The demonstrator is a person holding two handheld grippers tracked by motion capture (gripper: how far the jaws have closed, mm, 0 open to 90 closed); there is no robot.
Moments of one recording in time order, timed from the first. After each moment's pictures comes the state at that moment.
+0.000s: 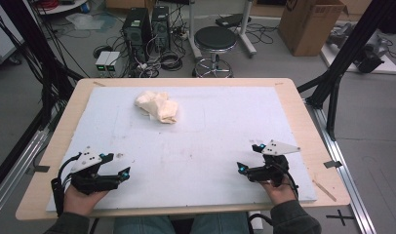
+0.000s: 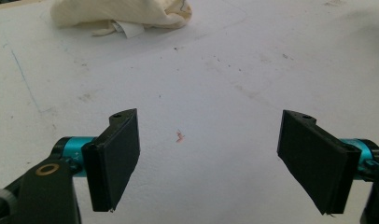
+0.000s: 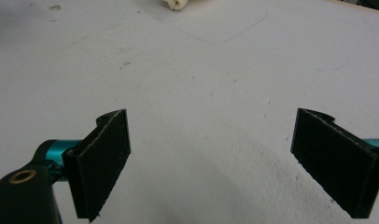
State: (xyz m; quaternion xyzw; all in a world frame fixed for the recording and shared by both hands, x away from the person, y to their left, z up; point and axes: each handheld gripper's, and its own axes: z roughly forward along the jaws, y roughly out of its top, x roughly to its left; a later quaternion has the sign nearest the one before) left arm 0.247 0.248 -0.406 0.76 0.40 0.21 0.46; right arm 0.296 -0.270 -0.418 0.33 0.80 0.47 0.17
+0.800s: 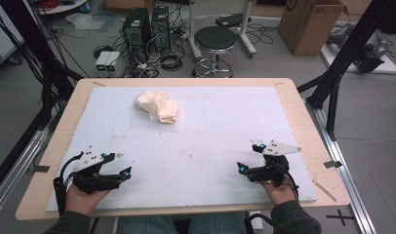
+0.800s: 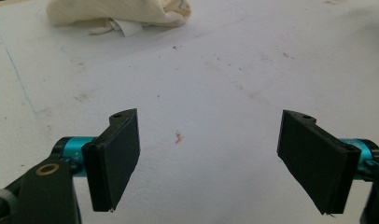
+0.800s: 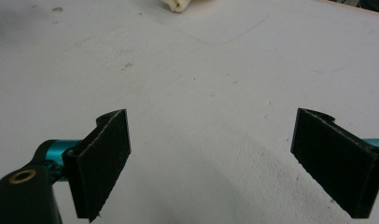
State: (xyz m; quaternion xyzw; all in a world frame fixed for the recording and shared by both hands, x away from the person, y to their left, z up) left arm 0.249 0.246 -0.408 0.76 0.40 0.21 0.46; right arm 0.295 -0.270 -0.417 0.32 0.80 0.47 0.18
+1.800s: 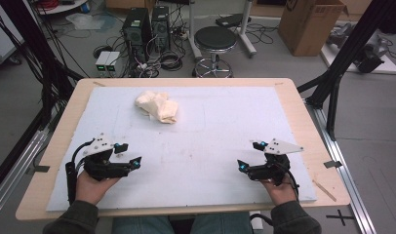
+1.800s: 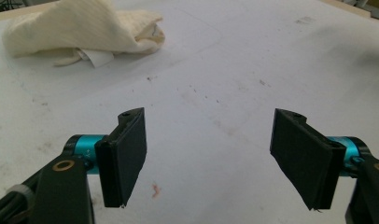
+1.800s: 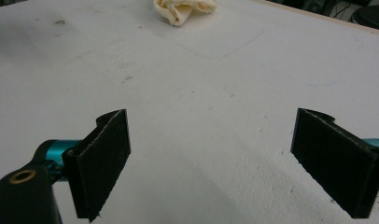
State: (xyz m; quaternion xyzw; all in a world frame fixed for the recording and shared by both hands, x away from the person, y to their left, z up) left arm 0.280 0.223 -0.390 0.77 0.37 0.17 0.48; right arm 0.295 -0.270 -0.411 0.32 0.79 0.49 0.19
